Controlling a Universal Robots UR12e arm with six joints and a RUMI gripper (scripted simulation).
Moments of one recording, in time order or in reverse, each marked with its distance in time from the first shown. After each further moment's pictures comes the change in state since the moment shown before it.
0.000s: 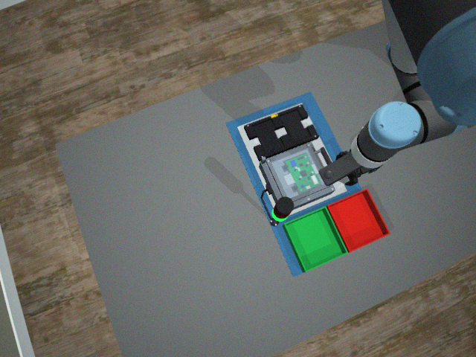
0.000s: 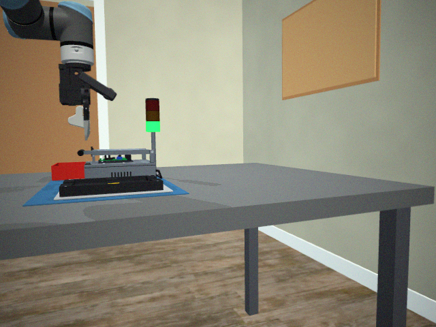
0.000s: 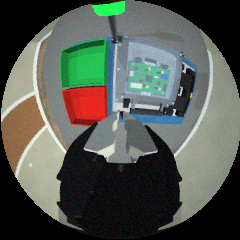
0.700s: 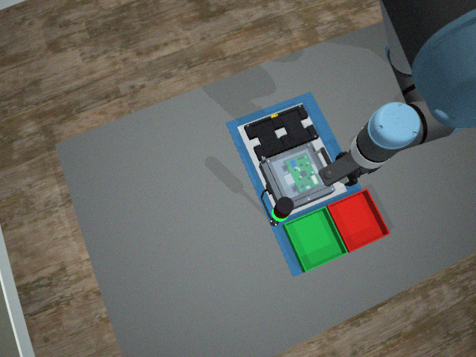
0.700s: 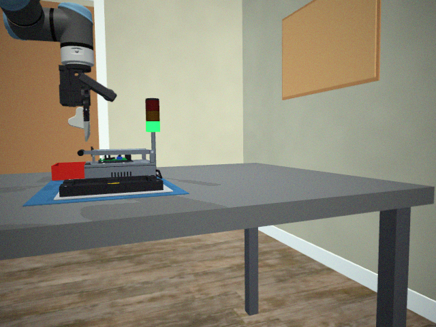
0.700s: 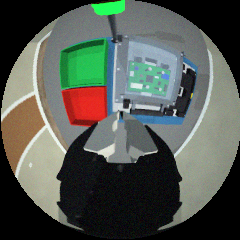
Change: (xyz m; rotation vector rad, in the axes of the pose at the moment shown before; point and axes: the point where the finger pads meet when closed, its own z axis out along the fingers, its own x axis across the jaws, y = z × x) arm 0.000 0.000 0.003 0.001 0.000 0.000
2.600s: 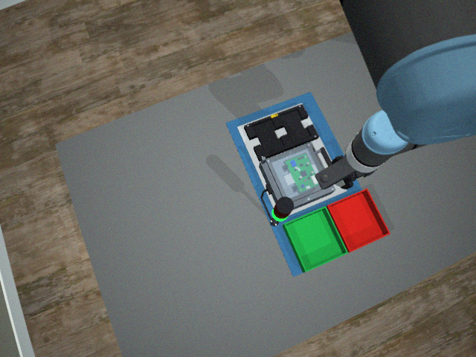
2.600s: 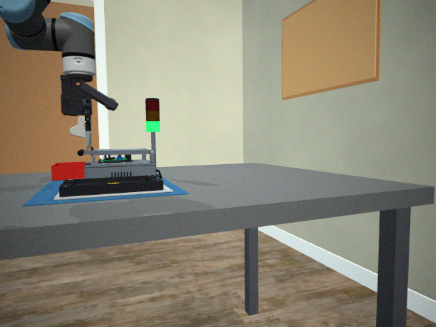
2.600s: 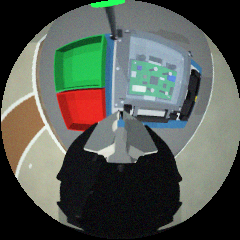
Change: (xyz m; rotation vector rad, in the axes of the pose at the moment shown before) arm 0.000 -0.003 0.027 0.000 0.000 0.000
